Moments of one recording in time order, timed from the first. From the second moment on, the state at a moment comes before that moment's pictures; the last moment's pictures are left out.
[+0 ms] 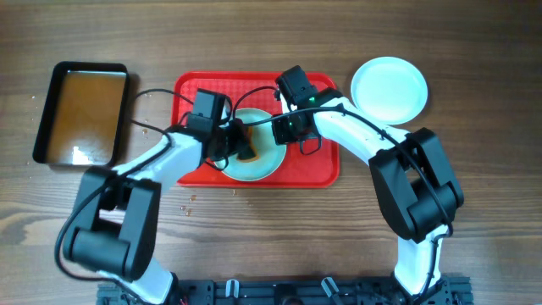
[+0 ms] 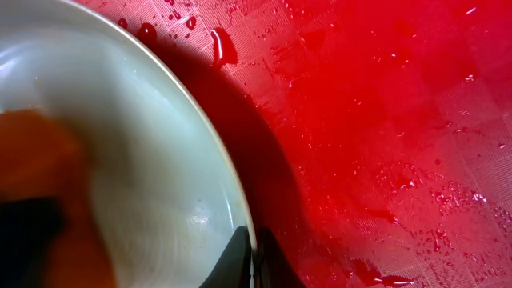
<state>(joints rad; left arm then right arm) -0.31 1.79 0.90 -0.21 0.32 -0.70 0.53 2.06 1.37 -0.59 -0.17 0.34</state>
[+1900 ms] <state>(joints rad) -0.34 1.64 0.99 -0.44 -0.23 -0.51 0.54 2.06 1.37 -0.59 -0.20 0.34</state>
